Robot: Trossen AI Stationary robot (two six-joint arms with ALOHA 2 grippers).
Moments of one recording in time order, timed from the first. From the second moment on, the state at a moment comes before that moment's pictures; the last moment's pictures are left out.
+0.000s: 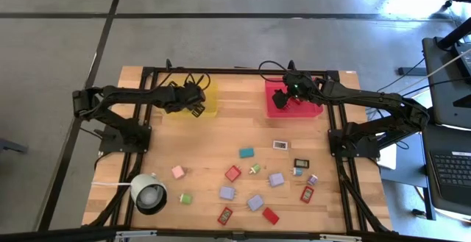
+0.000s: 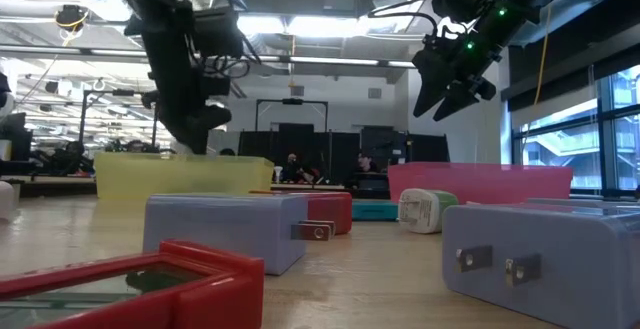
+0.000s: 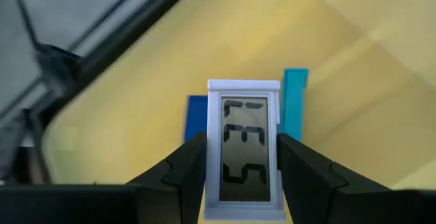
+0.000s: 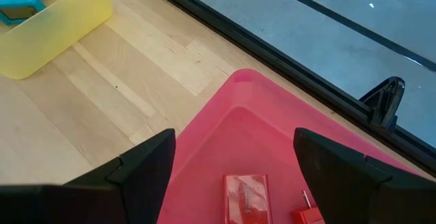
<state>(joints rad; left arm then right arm) 0.39 1.39 0.76 -0.57 -0.55 -0.43 -0.41 1.24 0.82 -0.38 0.32 0.30</state>
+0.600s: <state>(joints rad) 0.42 1.39 0.74 -0.48 -0.44 -0.42 -0.41 1.24 0.82 -0.38 0.32 0.30</state>
